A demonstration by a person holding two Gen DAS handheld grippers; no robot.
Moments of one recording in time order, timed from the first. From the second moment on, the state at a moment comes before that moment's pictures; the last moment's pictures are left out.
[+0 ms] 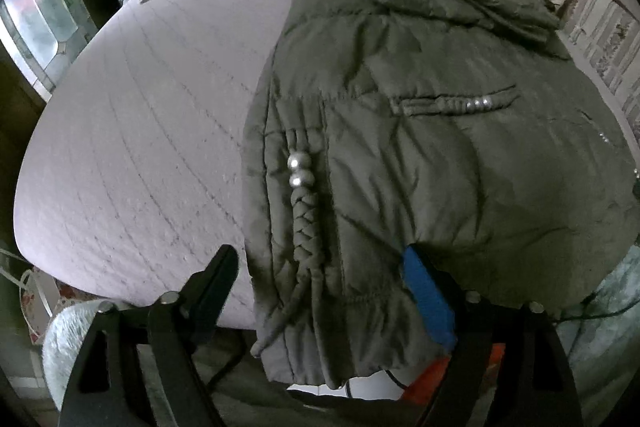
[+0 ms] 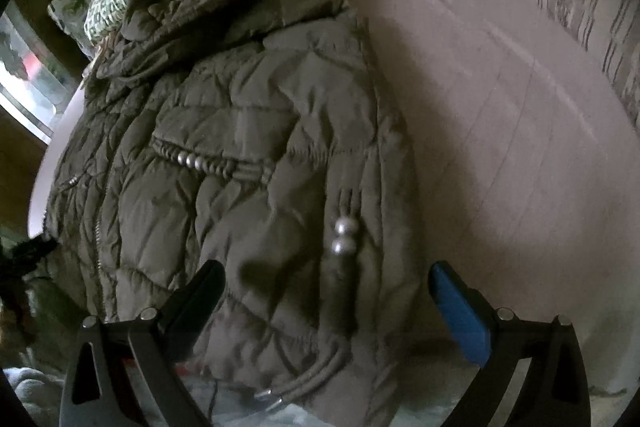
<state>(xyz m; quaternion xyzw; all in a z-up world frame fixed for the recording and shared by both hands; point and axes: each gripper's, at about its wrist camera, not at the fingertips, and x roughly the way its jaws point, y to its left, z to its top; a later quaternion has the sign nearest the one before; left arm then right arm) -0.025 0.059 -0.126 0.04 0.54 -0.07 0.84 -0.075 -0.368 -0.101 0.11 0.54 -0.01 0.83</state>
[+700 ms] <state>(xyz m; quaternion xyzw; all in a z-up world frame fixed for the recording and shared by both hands) -0.046 0.051 -0.138 0.06 0.55 -0.13 0.82 -0.079 -0.358 -0.115 0.16 0.56 0.04 0.81</state>
